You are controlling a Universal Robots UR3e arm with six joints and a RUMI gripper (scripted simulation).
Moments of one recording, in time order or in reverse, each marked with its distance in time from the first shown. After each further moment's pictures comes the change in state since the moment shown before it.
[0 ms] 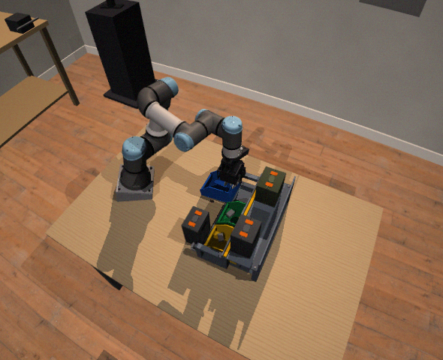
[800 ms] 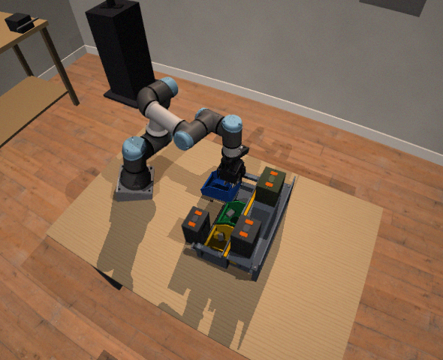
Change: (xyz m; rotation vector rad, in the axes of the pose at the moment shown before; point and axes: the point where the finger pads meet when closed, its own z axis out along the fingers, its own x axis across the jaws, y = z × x) arm 0.000 0.000 -0.005 0.000 0.000 0.000
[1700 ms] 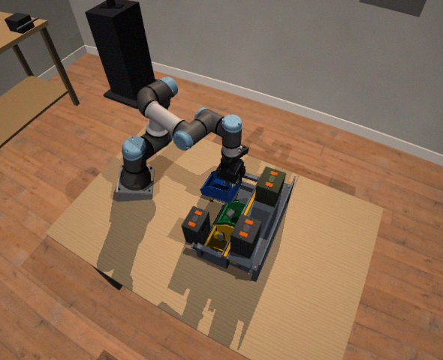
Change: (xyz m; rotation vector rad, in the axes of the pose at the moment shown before) arm -0.001 0.000 0.000 0.000 0.000 0.000
